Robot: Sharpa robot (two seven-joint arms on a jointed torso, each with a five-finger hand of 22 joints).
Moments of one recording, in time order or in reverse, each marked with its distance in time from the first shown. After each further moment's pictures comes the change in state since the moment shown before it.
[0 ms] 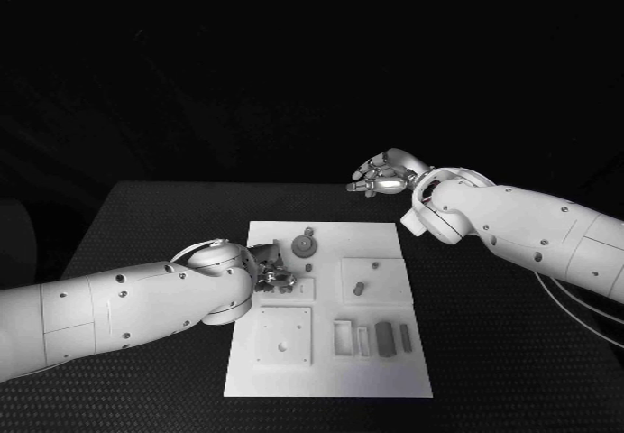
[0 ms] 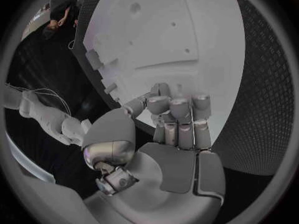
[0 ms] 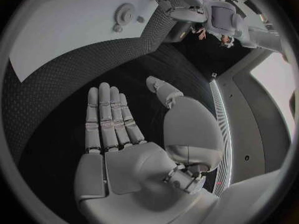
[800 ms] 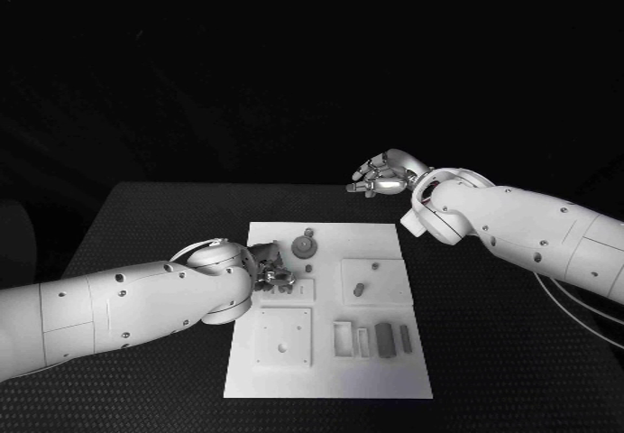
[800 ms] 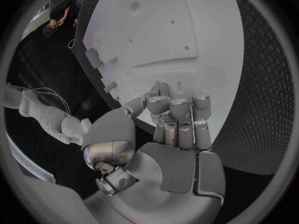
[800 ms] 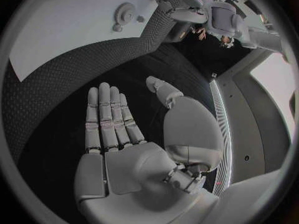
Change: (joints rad) left arm 0.005 0.000 -0.001 -0.002 0.004 -0.003 0.001; left_hand -0.004 0.004 0.004 -0.004 -0.003 0.000 0.000 -0.003 0.000 0.000 0.000 0.000 0.001 0.000 0.000 0.000 0.001 0.000 0.000 0.000 0.000 0.000; right arm 0.001 0.001 0.000 -0.001 -0.001 -0.001 0.000; right_hand 0.000 0.000 0.003 -0.003 0.000 0.000 0.000 -0.004 0.001 0.004 0.004 0.000 0.002 0.003 0.003 -0.004 0.001 0.000 0.000 0.000 0.000 -0.001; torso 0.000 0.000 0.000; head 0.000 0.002
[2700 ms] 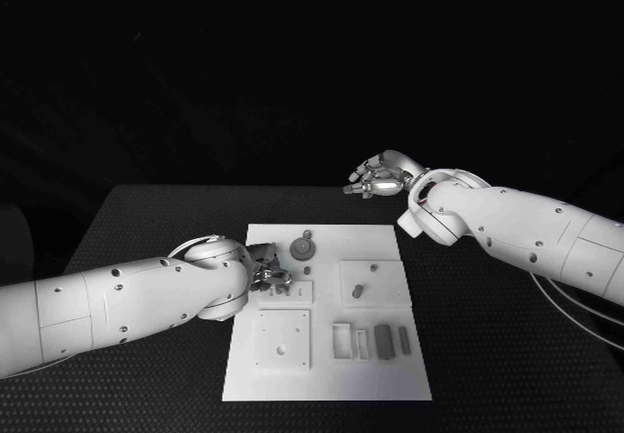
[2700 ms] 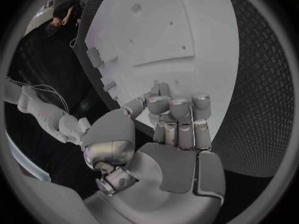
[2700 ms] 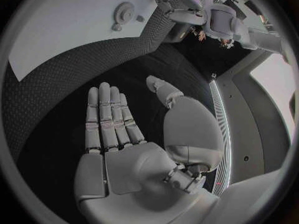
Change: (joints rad) left arm 0.018 0.004 0.001 -0.020 0.048 0.045 0.001; left_hand -0.011 -0.002 0.009 -0.021 0.018 0.000 0.000 0.004 0.001 0.000 0.000 0.000 0.003 0.000 0.000 0.000 0.005 0.000 0.000 0.000 0.000 0.000; right arm 0.002 0.005 0.000 -0.001 -0.005 -0.003 -0.002; right_hand 0.004 -0.004 0.000 -0.005 -0.013 0.002 -0.002 0.000 0.003 0.000 0.000 -0.008 0.010 0.003 -0.002 0.000 0.004 0.000 0.004 -0.004 0.004 -0.003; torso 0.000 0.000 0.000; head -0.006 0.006
